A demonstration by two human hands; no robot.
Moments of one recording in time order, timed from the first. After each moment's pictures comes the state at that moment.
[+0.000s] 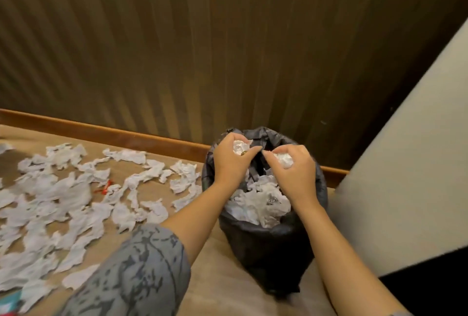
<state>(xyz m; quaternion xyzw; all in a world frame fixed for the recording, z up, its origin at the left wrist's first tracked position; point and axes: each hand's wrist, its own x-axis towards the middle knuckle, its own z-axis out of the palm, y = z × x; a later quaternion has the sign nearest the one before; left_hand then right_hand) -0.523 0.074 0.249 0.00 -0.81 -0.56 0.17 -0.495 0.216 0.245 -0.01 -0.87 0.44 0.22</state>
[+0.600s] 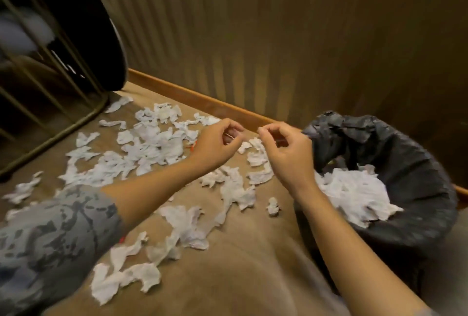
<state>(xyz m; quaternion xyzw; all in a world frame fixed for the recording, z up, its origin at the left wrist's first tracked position) -0.448 -0.133 0.264 0.04 -0.90 -0.42 0.13 -0.464 0.042 0.267 0.23 -0.76 0.60 0.11</state>
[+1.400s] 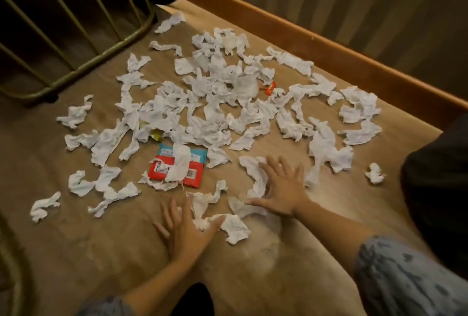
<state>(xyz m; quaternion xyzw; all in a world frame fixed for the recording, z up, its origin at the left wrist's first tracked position) -0.157 -0.317 0.005 0.45 -0.86 -0.25 -0.05 -0.362 -0.150 0.021 0.36 -0.90 0.06 -0.25</state>
